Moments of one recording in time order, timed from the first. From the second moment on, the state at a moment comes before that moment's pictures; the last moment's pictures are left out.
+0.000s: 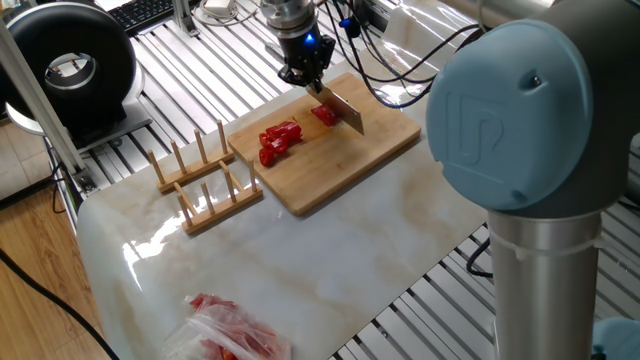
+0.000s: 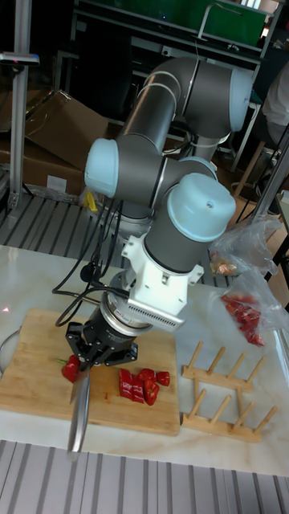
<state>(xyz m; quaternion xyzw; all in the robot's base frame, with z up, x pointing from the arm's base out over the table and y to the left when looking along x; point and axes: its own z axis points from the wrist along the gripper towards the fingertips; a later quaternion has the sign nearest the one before) 0.678 -0.057 0.071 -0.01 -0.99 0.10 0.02</state>
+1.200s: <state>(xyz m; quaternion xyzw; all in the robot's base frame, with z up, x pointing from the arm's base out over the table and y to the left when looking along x) 0.676 -0.038 0.078 0.06 -1.00 0.01 0.03</state>
